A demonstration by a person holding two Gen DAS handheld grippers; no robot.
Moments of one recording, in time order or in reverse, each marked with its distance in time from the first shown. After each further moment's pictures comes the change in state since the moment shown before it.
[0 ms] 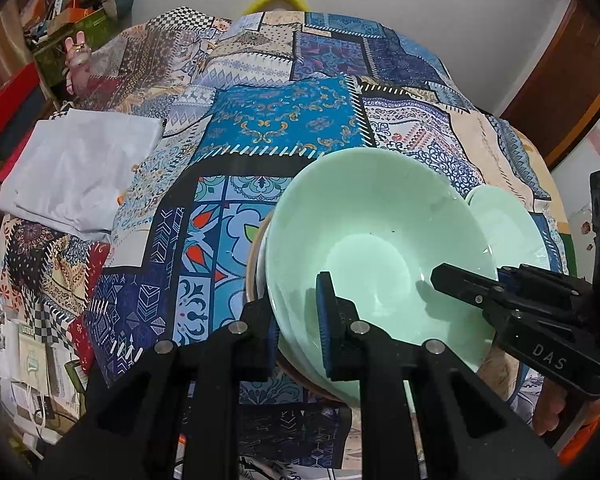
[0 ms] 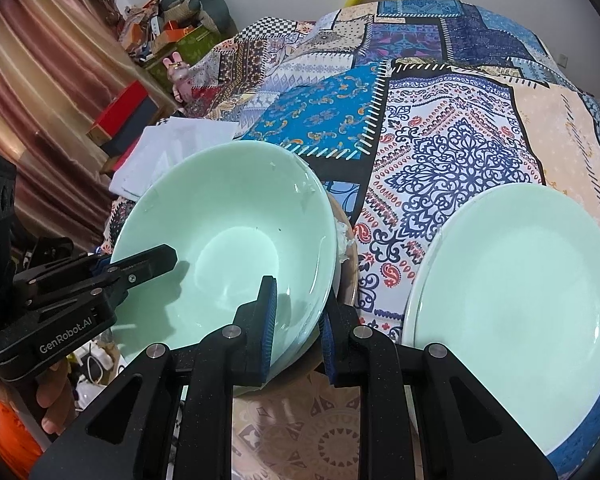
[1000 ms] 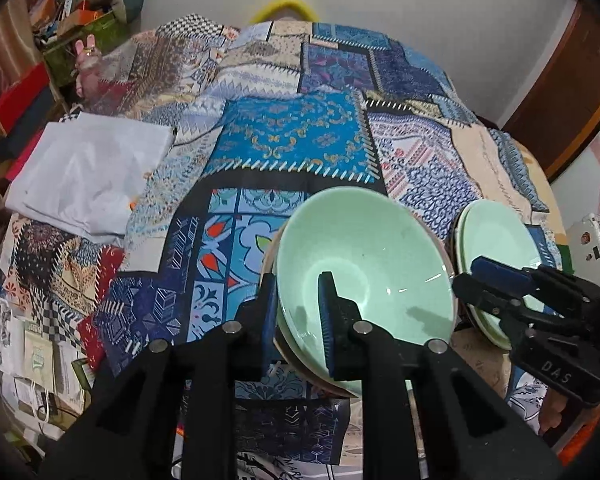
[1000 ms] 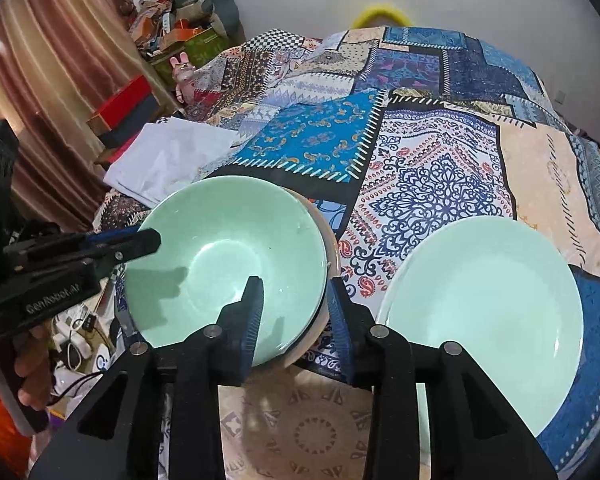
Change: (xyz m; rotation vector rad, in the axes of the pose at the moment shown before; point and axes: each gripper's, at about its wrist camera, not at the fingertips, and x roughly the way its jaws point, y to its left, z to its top) left arm -0.023 0.002 0.005 -0.020 -0.036 0.013; right arm -0.022 0.007 0.002 -0.095 -0.044 -0.066
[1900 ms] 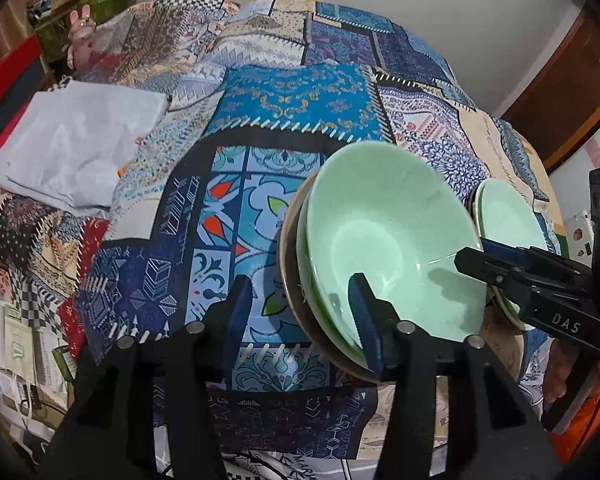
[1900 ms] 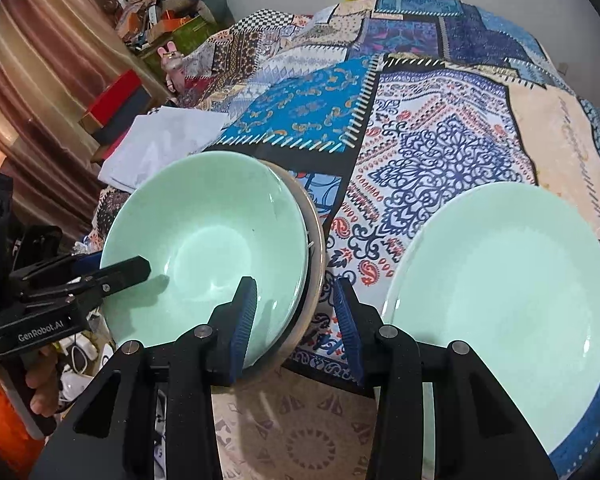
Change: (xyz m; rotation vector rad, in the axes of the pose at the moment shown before) left arm 0.034 0.028 -0.023 -0.036 0.072 -0.068; right arm 0.034 -0.013 -0.006 0.062 0.082 0.043
